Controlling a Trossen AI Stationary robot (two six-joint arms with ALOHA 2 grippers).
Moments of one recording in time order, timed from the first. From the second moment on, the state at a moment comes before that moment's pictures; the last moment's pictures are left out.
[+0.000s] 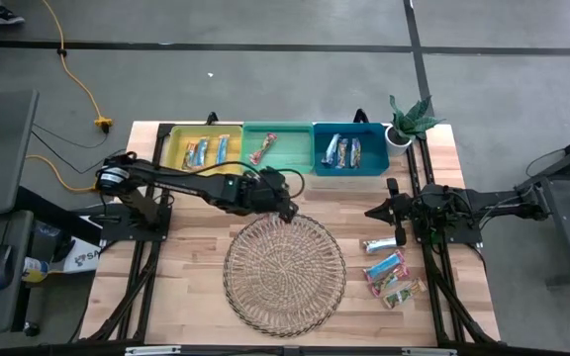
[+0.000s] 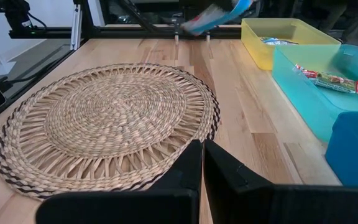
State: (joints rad) left arm -0.09 1.68 1.41 -0.71 -0.57 -0.86; right arm 0.06 0.18 0.13 -0.23 0.02 0.04
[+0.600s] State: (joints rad) left arm -0.09 1.65 1.72 -0.84 -1.16 -0.73; right arm 0.06 0.18 0.13 -0.23 0.02 0.04
